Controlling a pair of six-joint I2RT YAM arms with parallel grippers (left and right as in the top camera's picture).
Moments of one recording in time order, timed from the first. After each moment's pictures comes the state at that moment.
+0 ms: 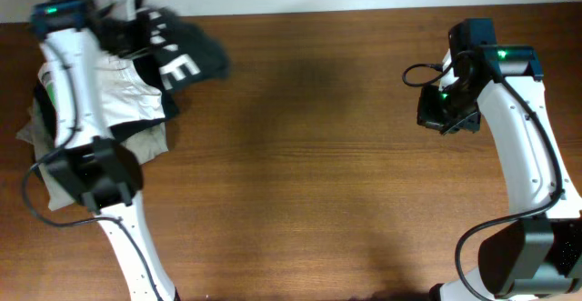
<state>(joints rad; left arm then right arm) 0.20 2.49 2.67 -1.34 0.75 0.09 -0.03 1.72 1.65 -1.35 -0.06 0.24</state>
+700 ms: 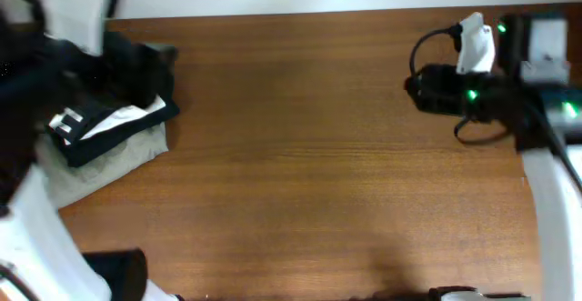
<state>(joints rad) 0.02 1.76 2.82 -1.68 0.39 0.31 0.02 1.38 1.73 -1.20 -0.38 0.16</state>
